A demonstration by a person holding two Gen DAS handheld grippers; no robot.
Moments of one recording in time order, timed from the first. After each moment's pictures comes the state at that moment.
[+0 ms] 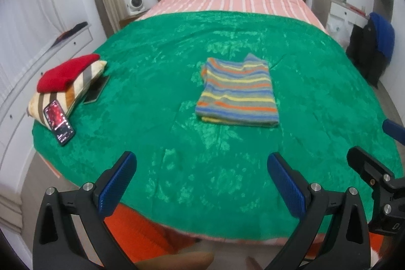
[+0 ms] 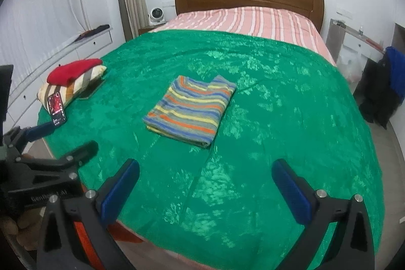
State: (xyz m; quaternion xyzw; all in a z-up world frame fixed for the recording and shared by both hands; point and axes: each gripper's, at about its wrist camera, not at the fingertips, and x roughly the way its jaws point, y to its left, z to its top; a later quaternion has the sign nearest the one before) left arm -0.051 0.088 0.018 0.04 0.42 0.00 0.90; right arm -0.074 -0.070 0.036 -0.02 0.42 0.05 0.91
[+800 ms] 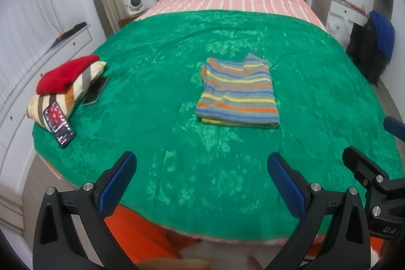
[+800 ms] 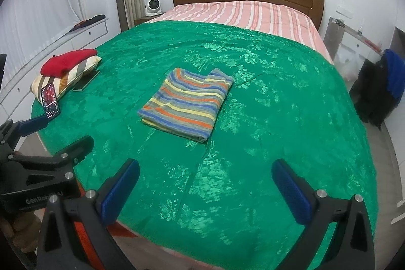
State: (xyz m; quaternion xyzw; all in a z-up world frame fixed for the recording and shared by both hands) left arm -0.046 0.088 0.022 0.04 0.43 0.00 0.90; right arm -0.066 -0.060 0.035 -0.04 0.43 0.03 0.90
